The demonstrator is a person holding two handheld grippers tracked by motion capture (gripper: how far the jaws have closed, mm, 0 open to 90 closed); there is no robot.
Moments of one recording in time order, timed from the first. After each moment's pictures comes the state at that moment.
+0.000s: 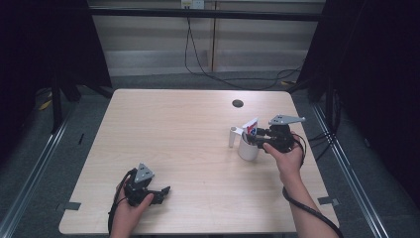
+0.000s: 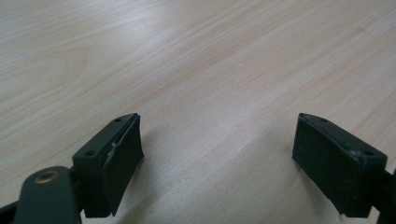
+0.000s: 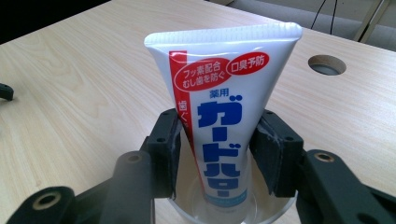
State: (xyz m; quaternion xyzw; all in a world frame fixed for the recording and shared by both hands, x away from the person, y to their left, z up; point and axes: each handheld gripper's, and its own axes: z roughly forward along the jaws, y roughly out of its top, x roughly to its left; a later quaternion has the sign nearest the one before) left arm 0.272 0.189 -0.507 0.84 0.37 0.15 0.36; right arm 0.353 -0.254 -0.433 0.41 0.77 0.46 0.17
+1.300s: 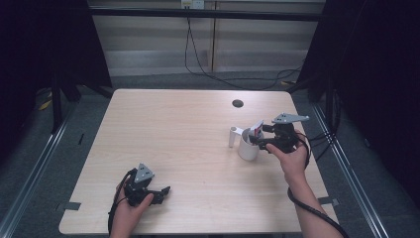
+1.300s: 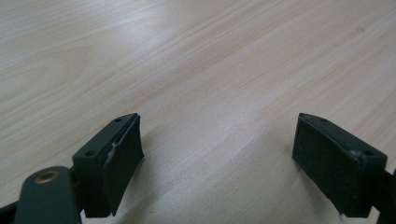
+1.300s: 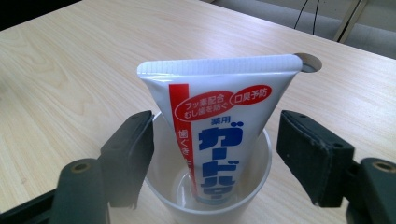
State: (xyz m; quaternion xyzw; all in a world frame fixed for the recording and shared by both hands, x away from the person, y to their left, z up) left arm 0.272 0.189 -0.508 0.84 0.37 0.15 0.36; right arm 0.351 -0.261 -0.425 0.42 0.77 0.44 0.19
